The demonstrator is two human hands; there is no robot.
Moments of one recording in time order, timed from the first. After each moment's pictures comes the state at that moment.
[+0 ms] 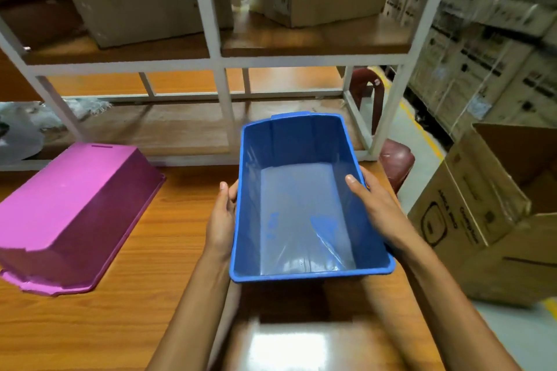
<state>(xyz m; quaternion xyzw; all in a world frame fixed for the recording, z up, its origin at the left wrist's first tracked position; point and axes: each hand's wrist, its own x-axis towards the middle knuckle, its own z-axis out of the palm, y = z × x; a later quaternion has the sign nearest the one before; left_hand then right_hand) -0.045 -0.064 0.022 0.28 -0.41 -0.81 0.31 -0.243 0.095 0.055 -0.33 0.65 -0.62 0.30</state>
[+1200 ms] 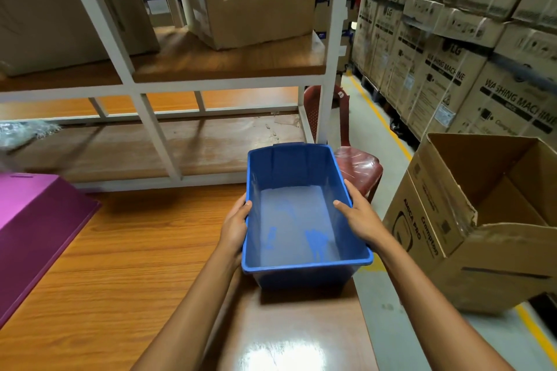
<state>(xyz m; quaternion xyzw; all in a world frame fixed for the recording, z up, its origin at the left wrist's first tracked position) -0.219 -0.003 0.001 0.38 -0.48 -0.74 0.28 -0.426 0.147 -0.014 -0.31 0.77 -0.48 0.26</state>
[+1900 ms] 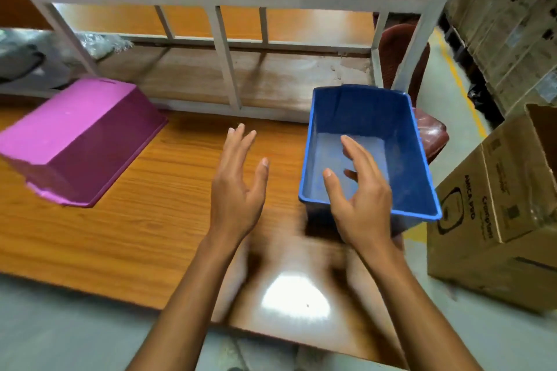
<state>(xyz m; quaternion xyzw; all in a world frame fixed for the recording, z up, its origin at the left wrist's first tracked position) -0.091 0.037 0.037 0.38 -0.78 -0.25 0.42 -0.247 0.142 0.028 -0.47 0.70 -0.54 0.04</state>
